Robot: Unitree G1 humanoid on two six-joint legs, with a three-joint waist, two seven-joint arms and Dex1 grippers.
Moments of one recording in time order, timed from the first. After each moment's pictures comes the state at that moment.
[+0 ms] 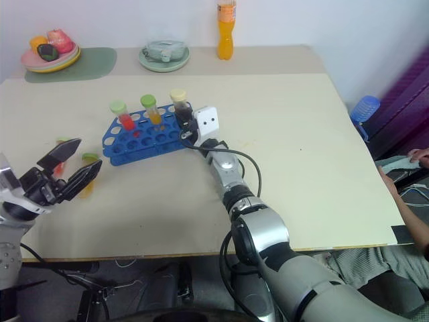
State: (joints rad) left arm 0.07 0.57 0.53 -0.21 -0.80 0.17 -1.00; right arm -1.00 0.16 -0.10 1.24 0.09 -0.62 0.41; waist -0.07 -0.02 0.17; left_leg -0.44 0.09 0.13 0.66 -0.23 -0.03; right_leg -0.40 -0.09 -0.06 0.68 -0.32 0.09
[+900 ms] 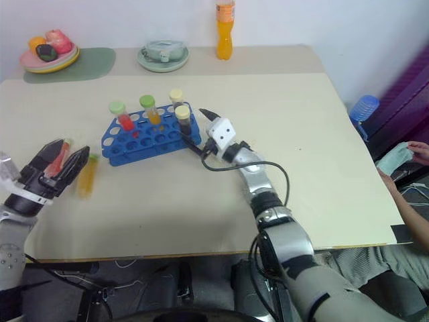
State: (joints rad) left arm 0.07 0.53 0.55 -0.25 -0.75 0.27 -0.57; right arm -0.73 -0.09 0.04 0.78 0.04 -0.53 0.72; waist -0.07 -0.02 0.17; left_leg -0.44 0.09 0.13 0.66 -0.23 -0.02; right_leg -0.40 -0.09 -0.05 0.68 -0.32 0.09
